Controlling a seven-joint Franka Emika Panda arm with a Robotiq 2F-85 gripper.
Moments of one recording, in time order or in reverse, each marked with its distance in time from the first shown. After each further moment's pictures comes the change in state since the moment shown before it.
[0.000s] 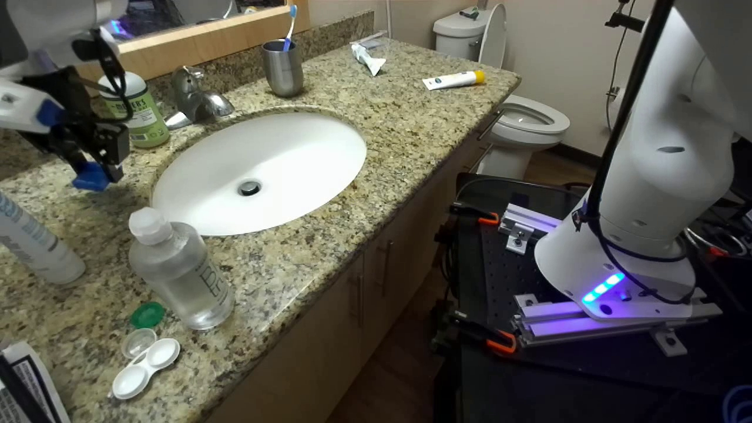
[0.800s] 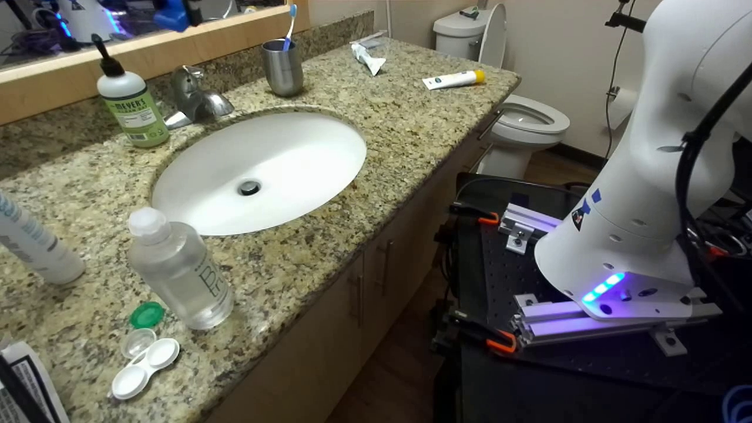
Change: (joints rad) arm -0.020 -0.595 -0.136 -0.489 -0.291 -0.048 0.138
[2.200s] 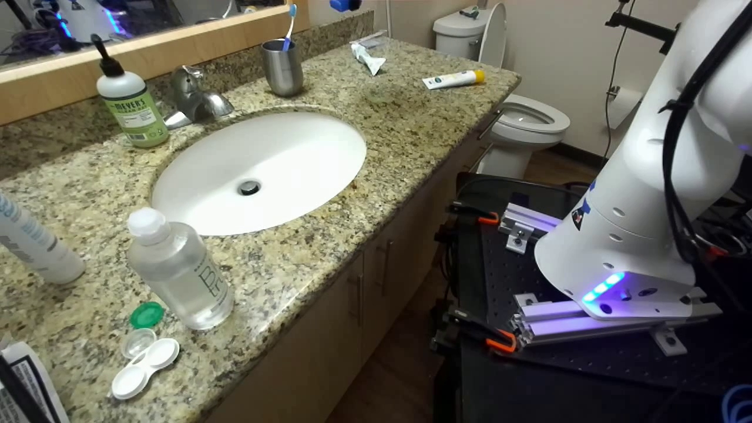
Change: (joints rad) arm -0.407 -0.099 -0.105 -0.176 0.096 0.006 0.086
